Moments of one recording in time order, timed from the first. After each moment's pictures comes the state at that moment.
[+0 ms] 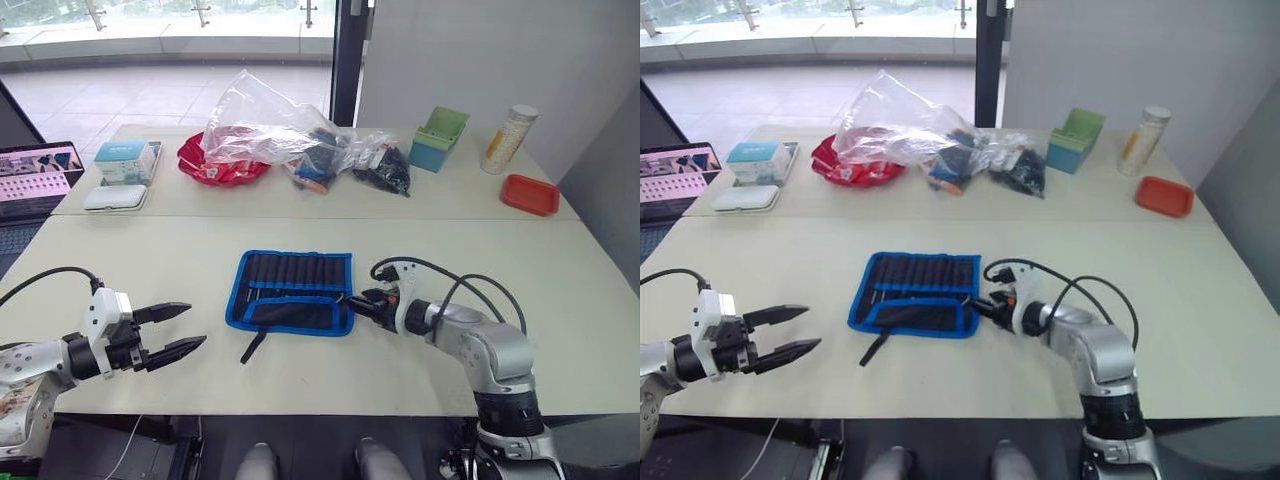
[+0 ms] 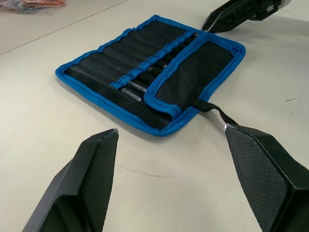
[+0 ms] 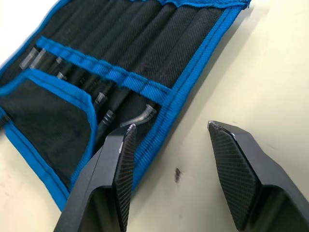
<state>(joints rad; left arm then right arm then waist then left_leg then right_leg) 0.08 0.80 0.36 -0.02 -0.54 0.14 -1.25 -0.42 -0.21 -0.04 -0.24 0.38 1.13 0.47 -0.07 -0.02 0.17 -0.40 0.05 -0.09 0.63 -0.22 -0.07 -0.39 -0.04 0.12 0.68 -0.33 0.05</state>
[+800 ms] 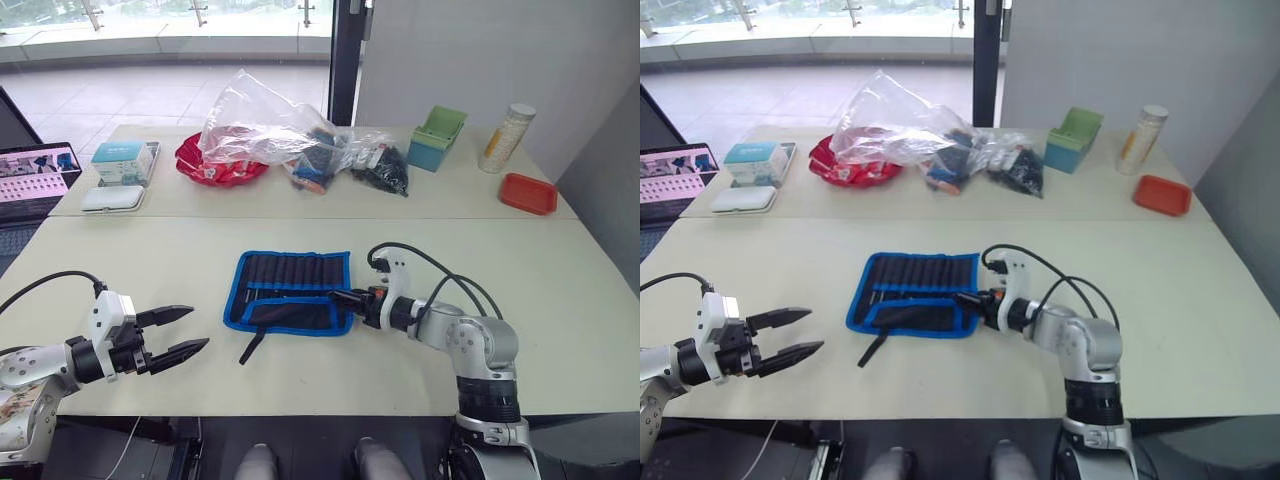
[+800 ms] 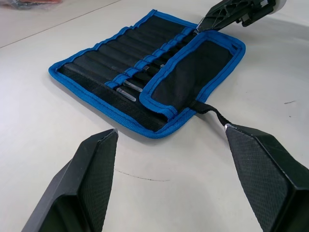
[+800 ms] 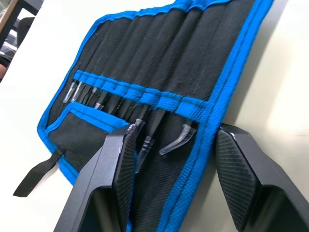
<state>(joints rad) 0.08 0.79 0.36 -0.02 -0.54 0.16 -1.23 -0.46 -0.11 -0.14 -0.16 0.53 1.20 0.38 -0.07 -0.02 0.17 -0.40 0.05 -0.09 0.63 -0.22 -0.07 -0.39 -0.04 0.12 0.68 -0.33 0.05</state>
